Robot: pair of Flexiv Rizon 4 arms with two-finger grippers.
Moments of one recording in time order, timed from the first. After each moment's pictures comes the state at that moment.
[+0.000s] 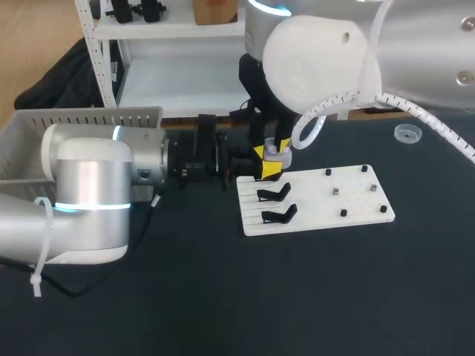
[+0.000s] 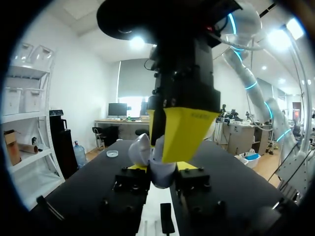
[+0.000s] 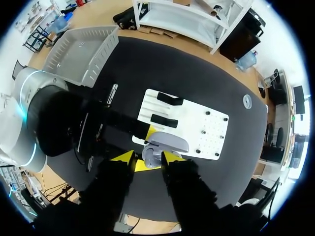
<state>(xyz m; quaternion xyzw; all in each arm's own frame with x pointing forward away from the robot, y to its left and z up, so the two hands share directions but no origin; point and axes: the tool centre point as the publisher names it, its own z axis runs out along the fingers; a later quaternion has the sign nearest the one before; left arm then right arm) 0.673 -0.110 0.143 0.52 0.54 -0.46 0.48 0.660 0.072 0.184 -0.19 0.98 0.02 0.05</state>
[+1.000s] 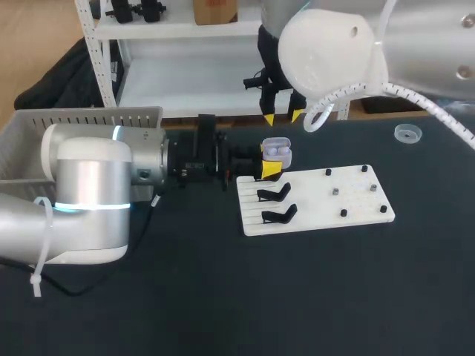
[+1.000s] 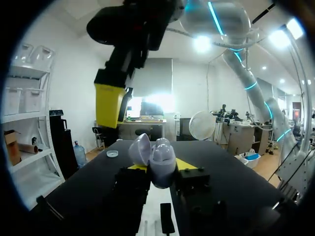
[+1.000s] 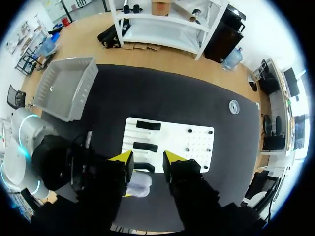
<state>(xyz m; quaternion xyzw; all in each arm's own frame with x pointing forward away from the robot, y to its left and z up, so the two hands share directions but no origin) 0.673 -0.110 0.143 0.52 0.54 -0.46 0.48 0.726 0.045 0.200 -0.11 0.99 0.02 0.11</state>
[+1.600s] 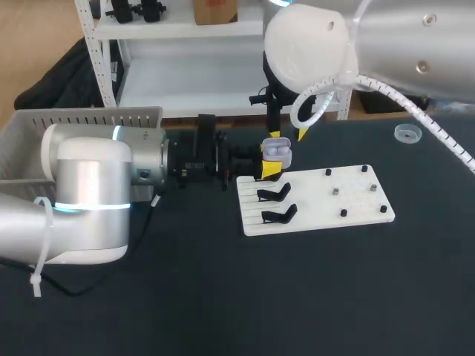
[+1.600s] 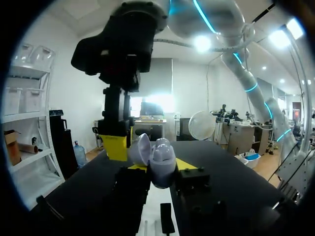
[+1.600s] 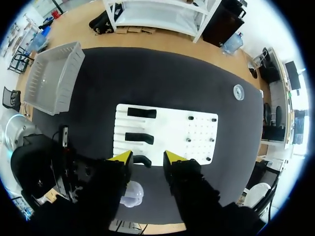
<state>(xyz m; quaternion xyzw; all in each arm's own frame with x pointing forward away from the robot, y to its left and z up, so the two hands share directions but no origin) 0.673 -0.110 0.143 0.52 0.54 -0.46 0.48 0.718 0.036 0.163 -0.10 0.99 0.00 0.04</state>
